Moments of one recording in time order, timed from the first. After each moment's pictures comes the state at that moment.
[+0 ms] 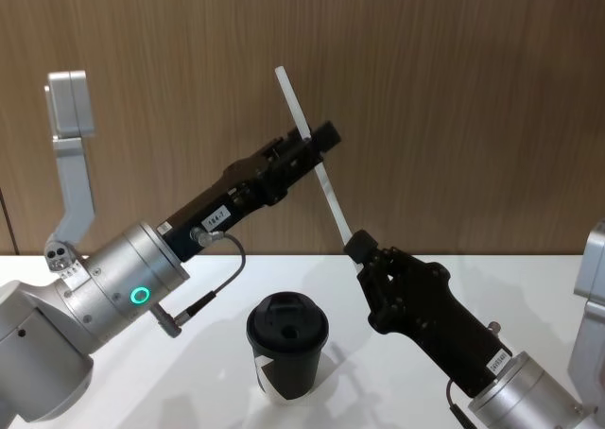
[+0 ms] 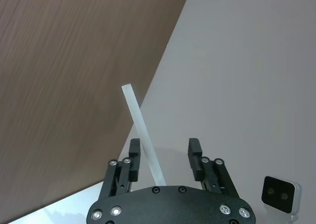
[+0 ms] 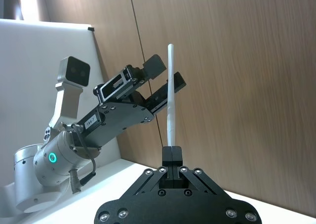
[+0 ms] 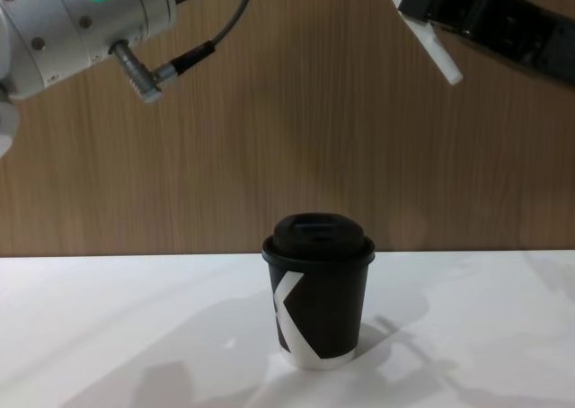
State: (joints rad) left arm -0.43 0.29 0.38 -1.65 -1.09 0.22 -0.52; right arm 0.04 0.33 -0.29 -1.88 0.66 0.03 0.42
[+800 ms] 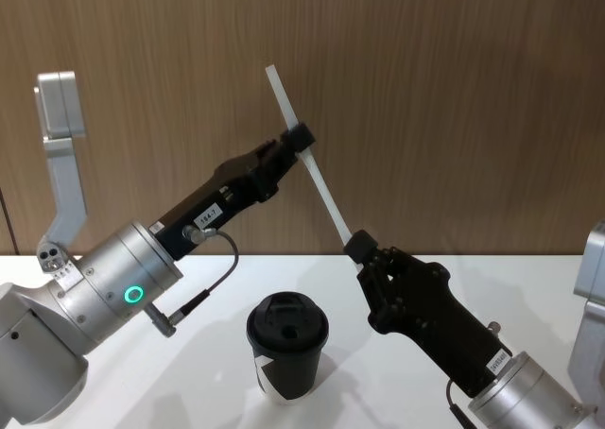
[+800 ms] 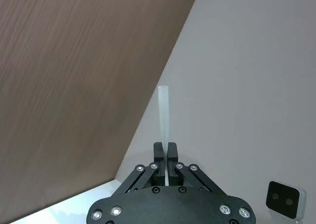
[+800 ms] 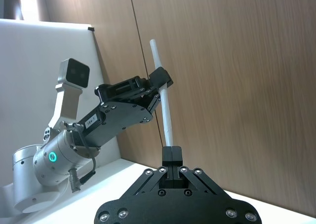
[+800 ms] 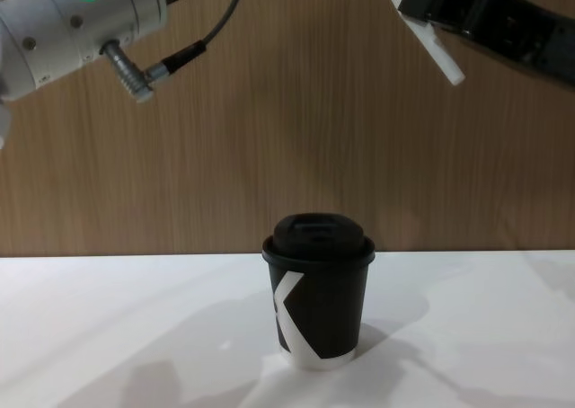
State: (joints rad) left arm -0.43 0.31 0.38 -1.66 -1.12 0.21 -0.49; right arm 0.04 0.33 -0.29 -1.88 0.66 0.03 0.42
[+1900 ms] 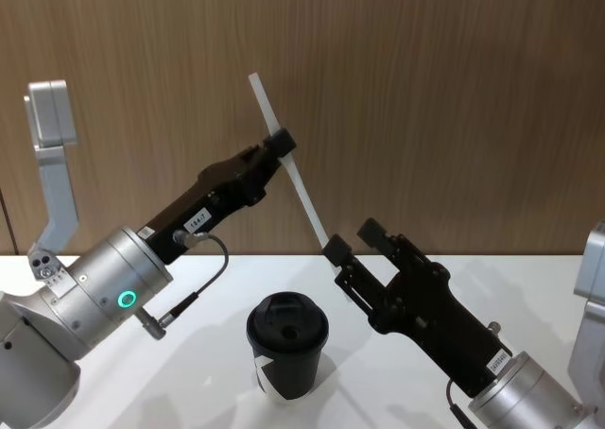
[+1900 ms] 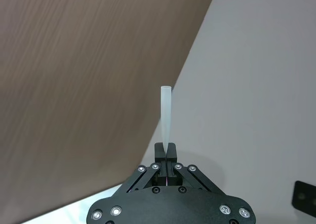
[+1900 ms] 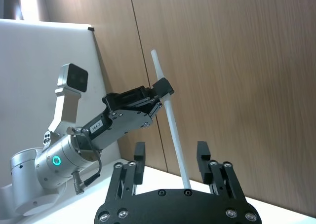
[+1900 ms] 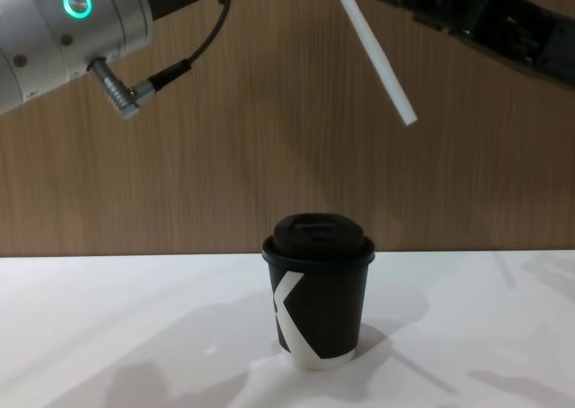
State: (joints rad) left arm -0.42 0.34 0.40 -1.66 -1.10 0.15 -0.44; right arm 0.04 0.33 -0.29 -1.88 0.66 0.03 0.42
